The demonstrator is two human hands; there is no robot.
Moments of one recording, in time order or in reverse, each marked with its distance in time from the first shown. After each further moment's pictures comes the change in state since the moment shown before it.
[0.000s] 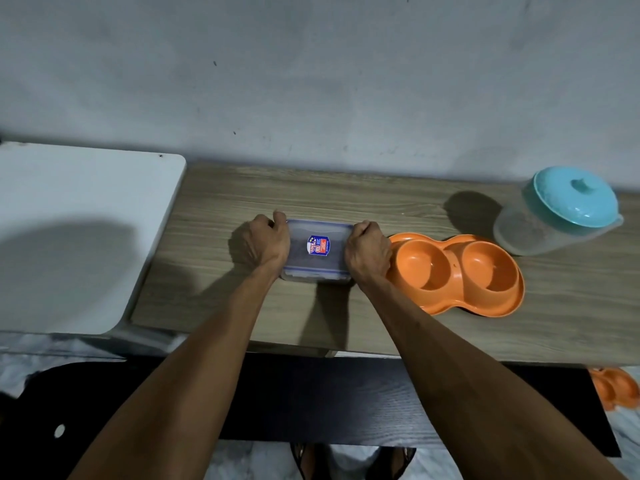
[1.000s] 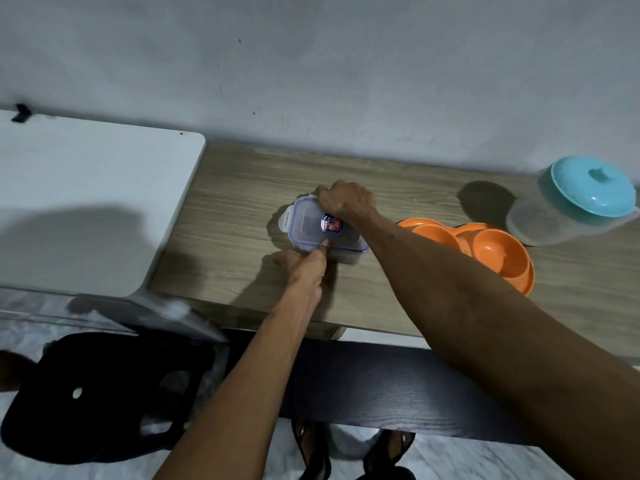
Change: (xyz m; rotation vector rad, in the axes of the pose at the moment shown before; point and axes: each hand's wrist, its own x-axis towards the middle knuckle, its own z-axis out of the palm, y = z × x) left_hand -0.065 -0.040 0.033 -0.873 -0.215 -0.443; right_hand 0.027 -0.070 0.016 -0.516 -0.448 -0.262
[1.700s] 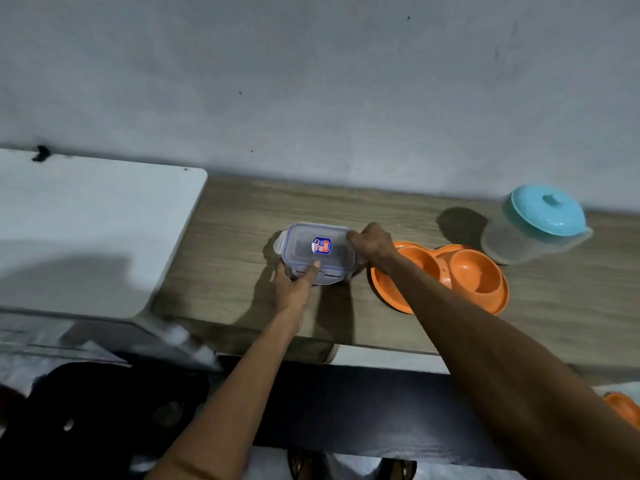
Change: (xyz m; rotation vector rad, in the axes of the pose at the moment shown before) left_hand -0.017 0.002 -0.023 0.152 -0.172 0.194; right_hand -0.043 0.063 -0.015 0.436 0.026 0.173
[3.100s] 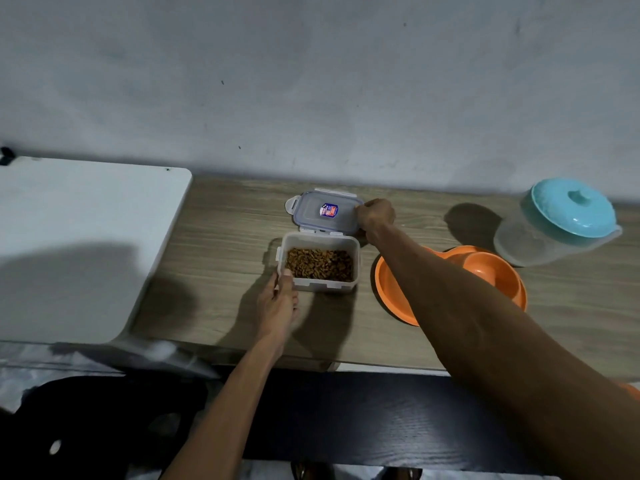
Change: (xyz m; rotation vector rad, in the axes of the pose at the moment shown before) left_hand 0.019 -0.010 -0.019 0.057 -0.030 0.009; right_hand 0.086 -0.018 0.007 0.371 0.273 0.185
